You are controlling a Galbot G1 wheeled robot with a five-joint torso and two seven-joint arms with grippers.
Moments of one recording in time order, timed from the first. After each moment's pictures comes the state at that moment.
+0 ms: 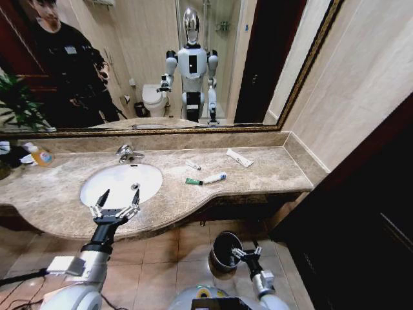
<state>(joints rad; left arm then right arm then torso) 1.84 -1.36 -0.82 -2.47 -0.37 0.04 0.05 -1.75 1.45 0.48 1.86 0.12 0.21 -0.02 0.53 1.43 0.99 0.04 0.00</state>
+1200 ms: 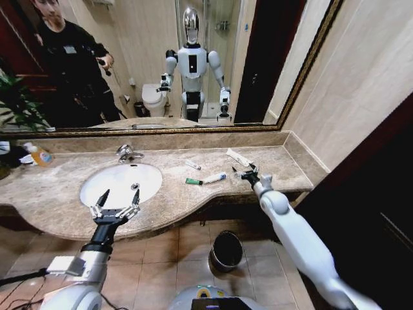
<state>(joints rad) 1.84 -1.36 -0.82 -2.47 -0.37 0.04 0.05 -0.73 1.11 0.24 1.48 0.44 -0.25 0.01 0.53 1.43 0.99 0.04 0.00</state>
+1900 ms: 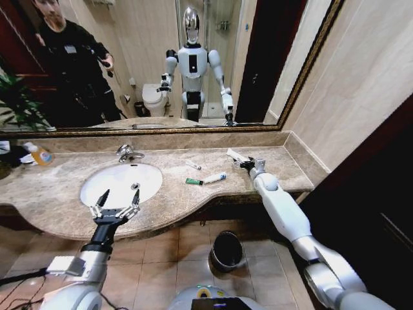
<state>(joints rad) 1.84 -1.36 -0.82 -2.47 -0.37 0.04 0.05 -0.55 1.18 0.23 1.19 0.46 -0.27 0.00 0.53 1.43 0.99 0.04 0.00</state>
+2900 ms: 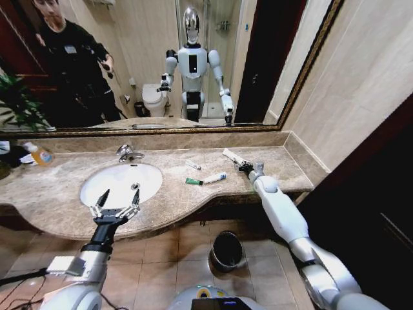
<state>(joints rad) 1.84 -1.36 -0.82 -2.47 -0.37 0.04 0.05 -0.57 1.22 0.26 1.18 0.39 -0.27 -0.09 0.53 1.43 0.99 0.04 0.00</state>
